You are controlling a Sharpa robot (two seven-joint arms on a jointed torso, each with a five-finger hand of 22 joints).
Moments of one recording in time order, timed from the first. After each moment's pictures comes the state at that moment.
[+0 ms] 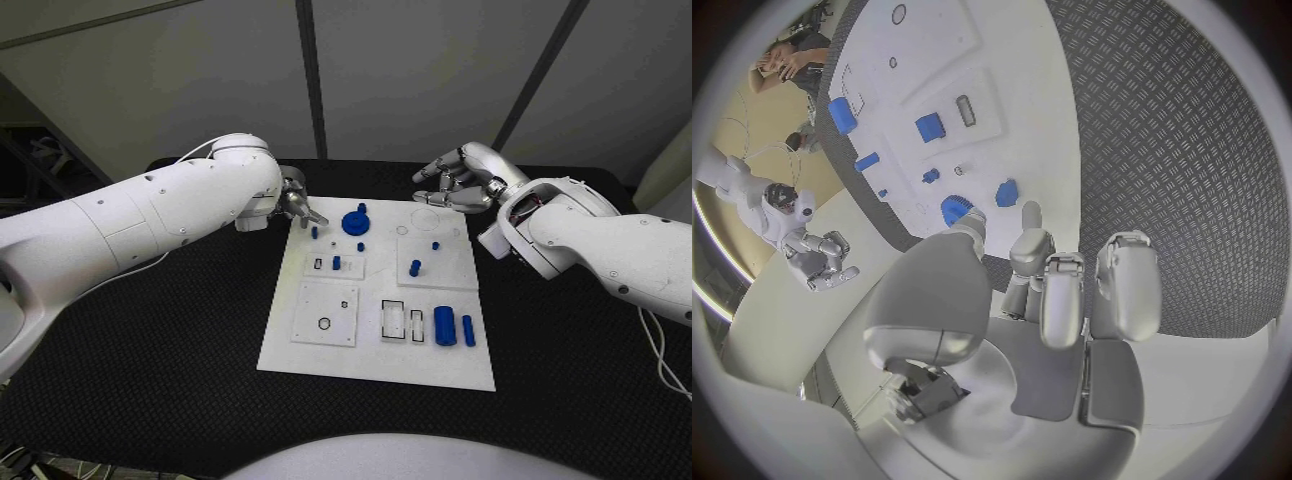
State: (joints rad) left arm 1.28 -0.55 0.06 1.09 -1.23 0.30 -0.53; left_hand 1.10 -0.05 0.07 0.28 0.12 0.97 0.08 0.34 0.73 1.28 0.02 1.18 1.11 1.47 -0.04 1.56 1.31 0.08 1.41 0.07 1.41 1.31; right arm 1.20 -0.79 0.05 1.49 -1.06 -0.42 0.00; right_hand 1.47 -0.12 0.15 0.21 0.33 0.96 0.15 0.10 0.08 1.26 0.06 1.01 1.08 1.47 0.00 1.41 1.31 0.04 1.44 0.10 1.48 1.31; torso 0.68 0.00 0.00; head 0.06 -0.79
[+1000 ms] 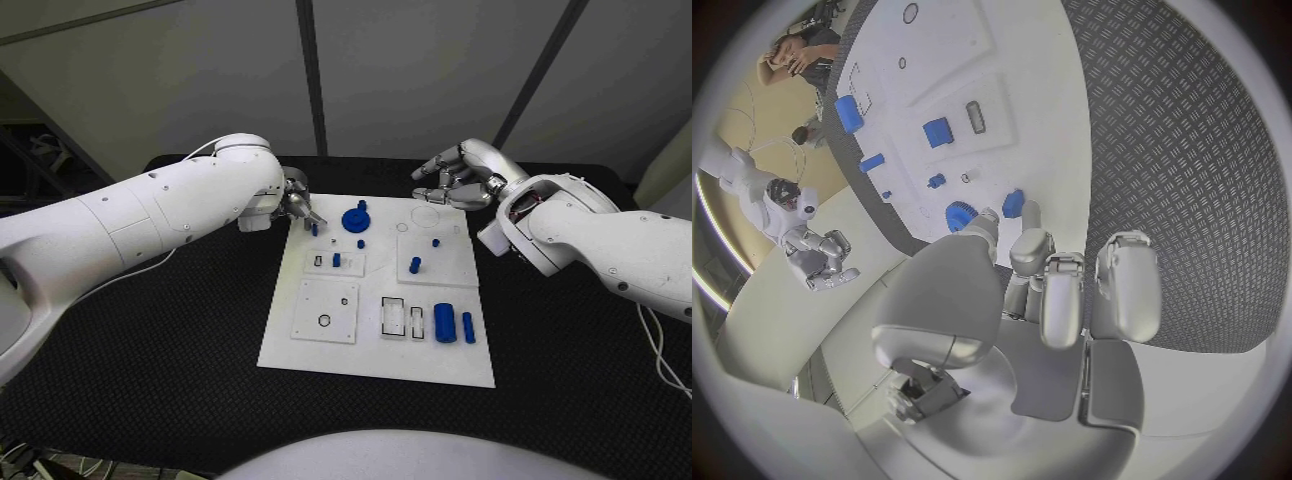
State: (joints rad) left arm 1.28 -0.54 0.05 1.07 -1.18 0.32 -0.53; left_hand 1.22 0.02 0.06 0.23 0.12 0.98 0.08 0.35 0.72 1.28 0.02 1.18 1.11 1.47 -0.04 1.56 1.31 0.08 1.41 0.07 1.41 1.31; right arm 1.20 -0.79 0.05 1.49 -1.06 -0.42 0.00; right_hand 1.47 -0.12 0.15 0.21 0.33 0.96 0.15 0.10 0.08 1.26 0.06 1.01 1.08 1.47 0.00 1.41 1.31 0.04 1.44 0.10 1.48 1.31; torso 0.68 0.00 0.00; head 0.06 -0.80
